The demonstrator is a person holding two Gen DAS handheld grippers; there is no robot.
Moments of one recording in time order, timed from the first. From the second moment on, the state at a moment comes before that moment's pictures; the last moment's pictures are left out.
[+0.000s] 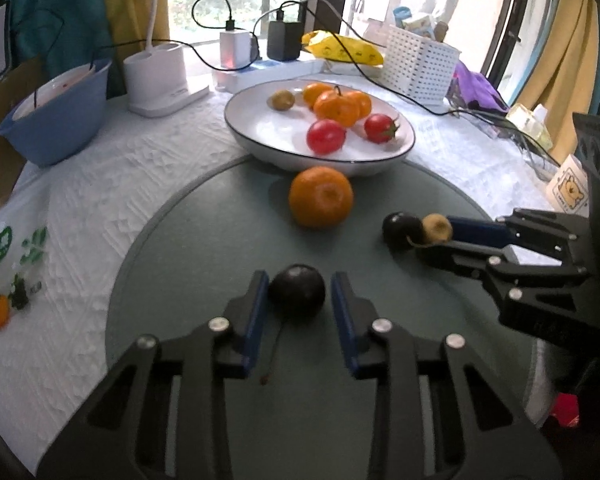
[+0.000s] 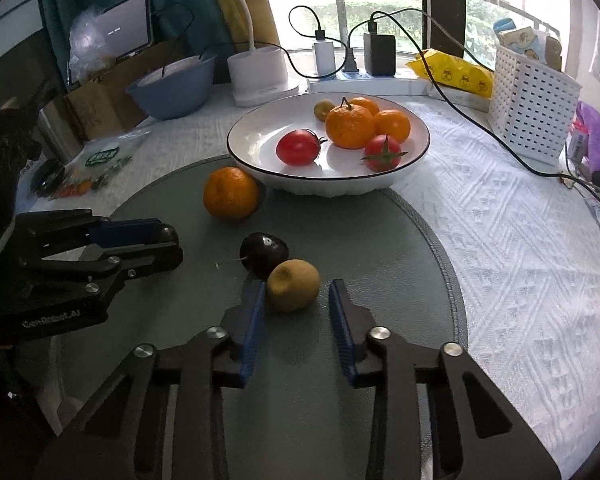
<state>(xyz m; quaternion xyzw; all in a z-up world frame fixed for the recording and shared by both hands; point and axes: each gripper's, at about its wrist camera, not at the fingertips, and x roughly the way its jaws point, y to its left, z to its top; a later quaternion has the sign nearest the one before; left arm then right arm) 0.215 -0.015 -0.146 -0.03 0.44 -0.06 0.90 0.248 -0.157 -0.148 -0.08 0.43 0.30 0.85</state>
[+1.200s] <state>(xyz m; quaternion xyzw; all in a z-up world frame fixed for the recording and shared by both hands) 0.218 -0.017 -0.096 -0.01 0.38 -0.08 0.92 0.251 -0.165 -0.106 -0.08 0.37 0.30 0.88</state>
